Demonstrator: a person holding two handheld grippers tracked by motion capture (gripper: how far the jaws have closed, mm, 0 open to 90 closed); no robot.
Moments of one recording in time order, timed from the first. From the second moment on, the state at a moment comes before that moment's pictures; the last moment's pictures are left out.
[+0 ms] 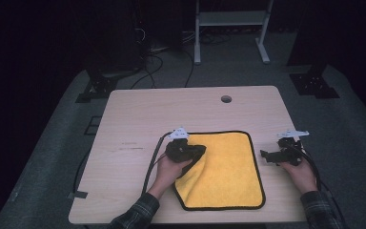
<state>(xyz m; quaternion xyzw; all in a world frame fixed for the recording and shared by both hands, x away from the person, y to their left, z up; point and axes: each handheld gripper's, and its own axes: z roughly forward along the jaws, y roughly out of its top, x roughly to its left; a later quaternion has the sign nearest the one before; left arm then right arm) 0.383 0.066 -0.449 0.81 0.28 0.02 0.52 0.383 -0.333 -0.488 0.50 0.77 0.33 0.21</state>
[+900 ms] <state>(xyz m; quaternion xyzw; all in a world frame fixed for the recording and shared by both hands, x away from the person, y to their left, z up) 0.393 0.003 -0.454 0.81 0.25 -0.02 0.53 0.383 -0.333 -0.488 0.50 0.77 0.33 0.21</state>
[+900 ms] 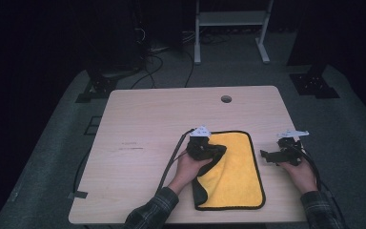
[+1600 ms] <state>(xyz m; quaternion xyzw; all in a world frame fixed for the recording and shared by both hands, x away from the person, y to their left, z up) 0.403 -0.049 -0.454 0.82 0.23 -0.04 0.53 0.383 -0.333 -0.488 0.50 0.77 0.33 0.21</state>
